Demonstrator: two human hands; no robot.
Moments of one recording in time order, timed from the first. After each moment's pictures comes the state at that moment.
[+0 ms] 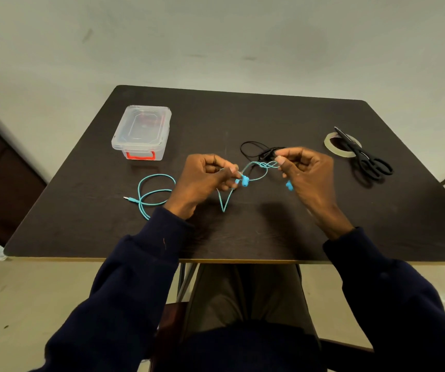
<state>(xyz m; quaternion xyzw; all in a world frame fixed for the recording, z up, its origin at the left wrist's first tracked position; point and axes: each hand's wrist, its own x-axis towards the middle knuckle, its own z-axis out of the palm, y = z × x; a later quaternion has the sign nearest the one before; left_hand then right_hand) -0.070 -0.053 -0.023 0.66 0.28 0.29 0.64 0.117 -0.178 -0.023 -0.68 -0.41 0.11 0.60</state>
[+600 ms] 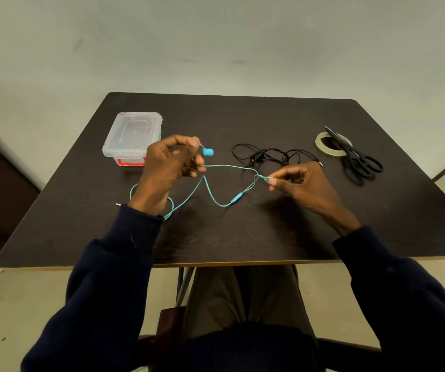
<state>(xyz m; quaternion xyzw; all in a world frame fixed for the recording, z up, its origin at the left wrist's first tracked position) -0.093 -0.035 0.003 0.62 0.26 0.38 0.63 0.148 -0.200 -0.025 -0.71 -0.53 0.18 0.43</state>
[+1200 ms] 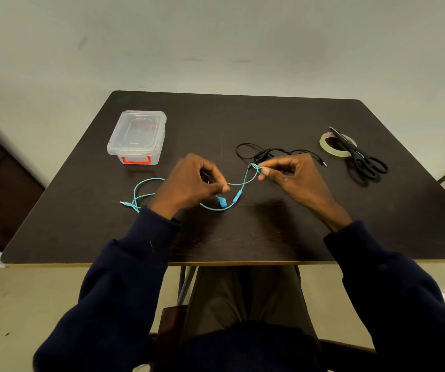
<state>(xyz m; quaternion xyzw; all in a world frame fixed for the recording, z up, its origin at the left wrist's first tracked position) -0.079 -0.039 -0.011 0.85 0.28 0.20 0.39 0.126 -0.179 -0.013 -0.69 -0.54 0.16 0.45</state>
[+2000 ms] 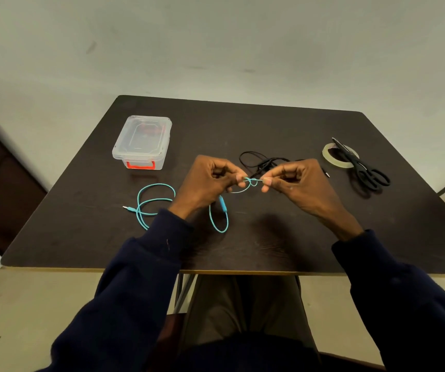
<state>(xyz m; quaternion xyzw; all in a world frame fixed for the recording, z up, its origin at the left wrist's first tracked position) -0.054 -0.038 -0.022 0.76 0.19 0.31 0.54 0.123 -0.181 0.003 -0.67 -0.56 0.19 0.45</state>
